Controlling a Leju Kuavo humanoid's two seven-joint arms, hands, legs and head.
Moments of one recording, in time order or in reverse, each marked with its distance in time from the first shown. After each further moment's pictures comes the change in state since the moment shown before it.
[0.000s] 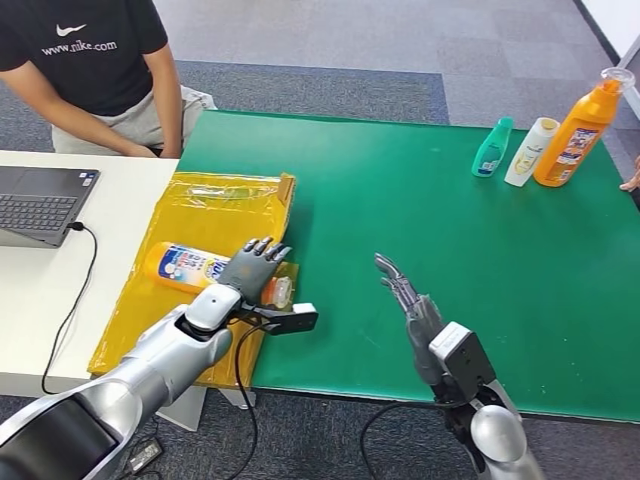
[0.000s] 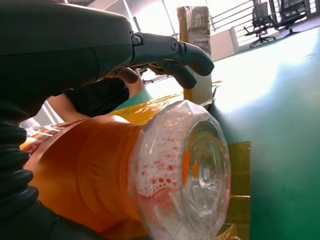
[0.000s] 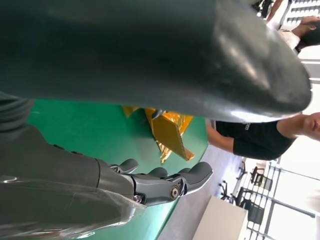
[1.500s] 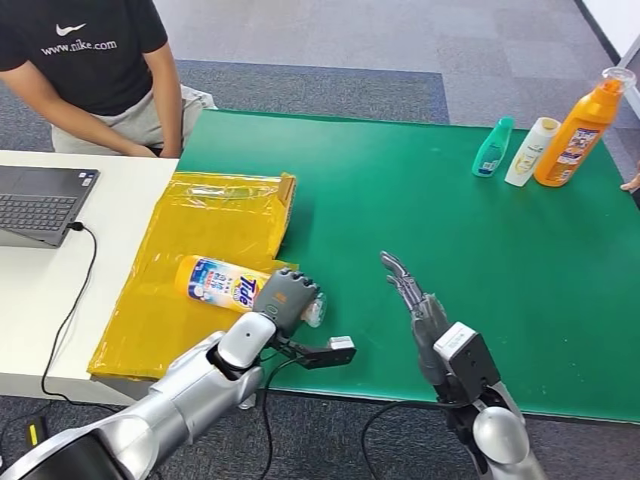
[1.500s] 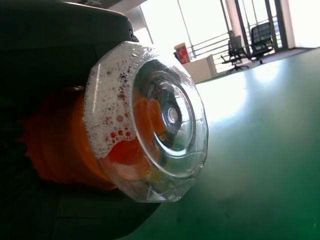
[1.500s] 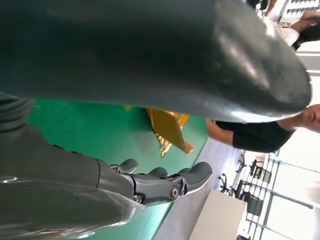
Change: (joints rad) left arm 0.125 -0.057 -0.068 -0.184 -0.118 0.008 0.087; right arm 0.006 0.000 -0.010 -0.011 0.006 -0.017 -0.006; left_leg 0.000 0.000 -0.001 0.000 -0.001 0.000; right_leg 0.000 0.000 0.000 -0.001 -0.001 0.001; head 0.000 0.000
